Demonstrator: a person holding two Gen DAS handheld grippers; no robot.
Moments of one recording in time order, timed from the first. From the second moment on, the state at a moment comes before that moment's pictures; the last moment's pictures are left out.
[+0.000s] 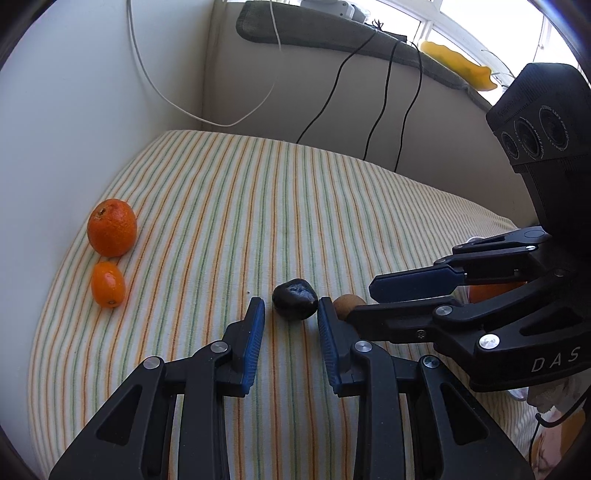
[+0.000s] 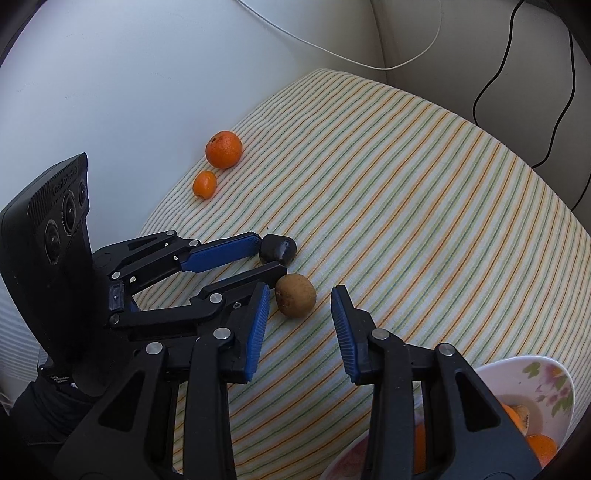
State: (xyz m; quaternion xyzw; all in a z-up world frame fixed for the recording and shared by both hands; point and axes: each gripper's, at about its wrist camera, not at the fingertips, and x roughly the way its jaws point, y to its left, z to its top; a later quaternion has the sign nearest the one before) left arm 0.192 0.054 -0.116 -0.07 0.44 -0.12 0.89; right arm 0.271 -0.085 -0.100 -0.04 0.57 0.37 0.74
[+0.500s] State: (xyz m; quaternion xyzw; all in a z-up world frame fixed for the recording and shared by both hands) left arm 0.195 0.049 -0.116 -0.05 0.43 -0.13 0.89; right arm 0.272 -0.083 -0.101 -0.04 0.56 0.37 0.74
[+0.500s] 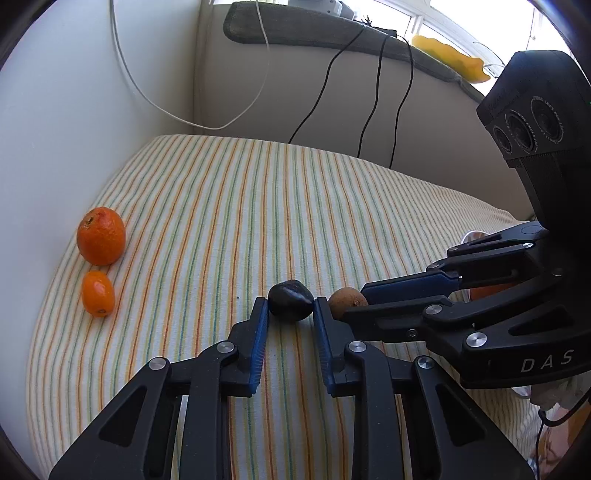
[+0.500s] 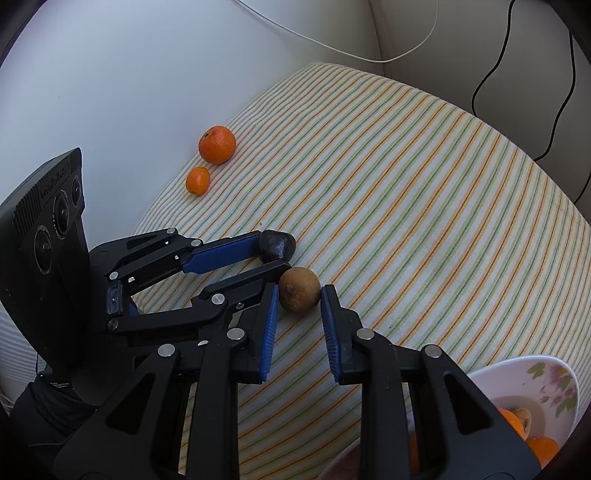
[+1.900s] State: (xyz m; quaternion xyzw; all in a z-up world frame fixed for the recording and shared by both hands) left arm 0.111 0.009 -0.067 -0.07 0.38 -0.19 0.90; right arm 0.183 -0.219 -0.022 0.02 0.46 0.34 0.82
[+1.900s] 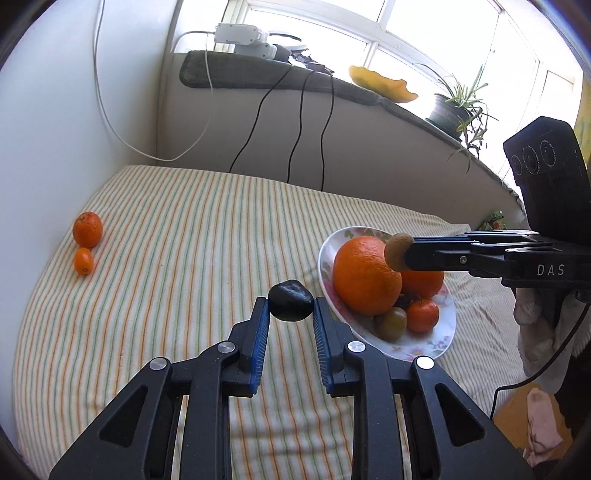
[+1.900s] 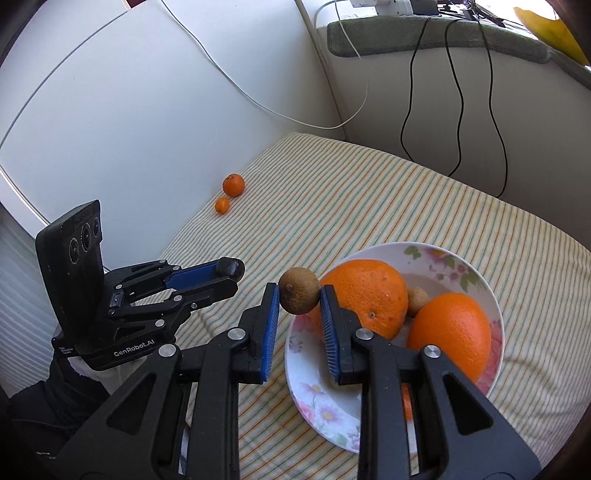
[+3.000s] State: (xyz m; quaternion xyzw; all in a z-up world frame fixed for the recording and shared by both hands) left arm 0.077 -0.095 -0.070 -0.04 0.40 -0.29 0.87; right arm 0.129 -0.304 -0.054 0.00 0.46 0.25 0.85
